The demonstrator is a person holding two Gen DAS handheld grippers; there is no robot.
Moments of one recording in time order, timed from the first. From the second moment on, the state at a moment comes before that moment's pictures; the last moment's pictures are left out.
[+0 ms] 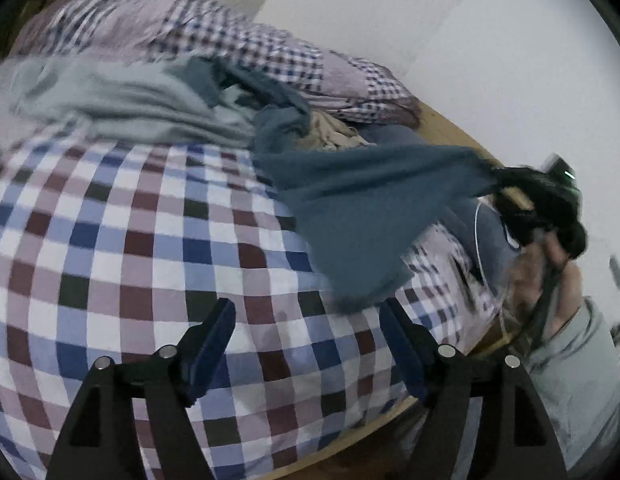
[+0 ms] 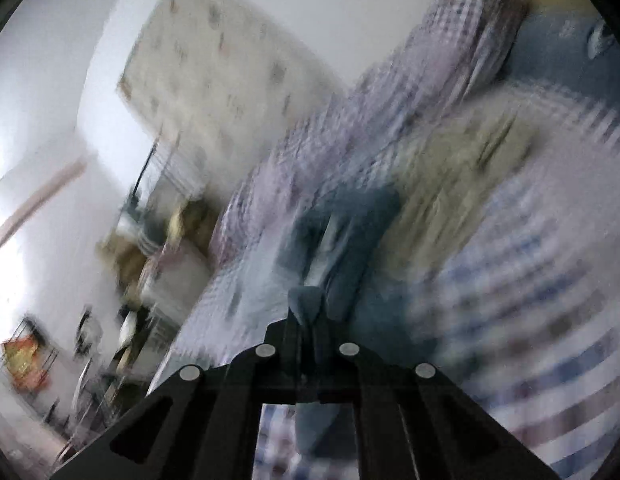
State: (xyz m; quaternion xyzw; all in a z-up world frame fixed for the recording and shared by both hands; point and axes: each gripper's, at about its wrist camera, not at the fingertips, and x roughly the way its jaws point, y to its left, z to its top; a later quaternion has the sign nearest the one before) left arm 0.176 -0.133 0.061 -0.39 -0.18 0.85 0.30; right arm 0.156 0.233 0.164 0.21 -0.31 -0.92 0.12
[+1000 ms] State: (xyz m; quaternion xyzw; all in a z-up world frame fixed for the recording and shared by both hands) left arm 0.106 0.036 0.029 -0.46 -0.20 0.78 0.38; right arm 0.269 0.466 0.070 0.25 -0.34 -0.86 -0.27
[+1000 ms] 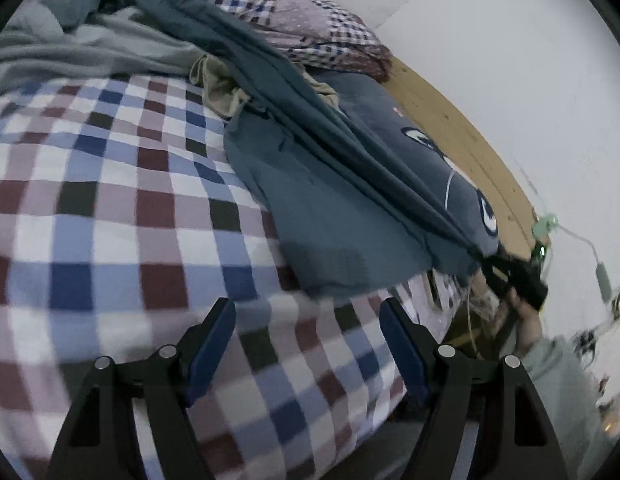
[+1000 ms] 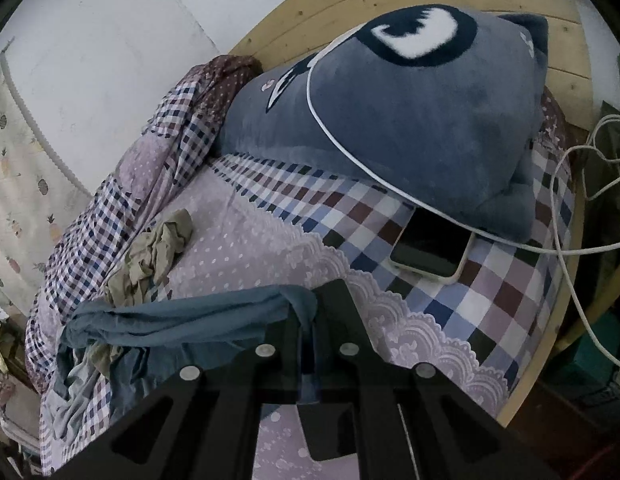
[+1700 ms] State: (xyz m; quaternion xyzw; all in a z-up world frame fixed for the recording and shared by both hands) left arm 0.050 0.029 0.055 -0.40 -0.30 0.79 0.35; right arm 0.285 0.425 0.080 0.25 -0.32 -0.88 -0.23
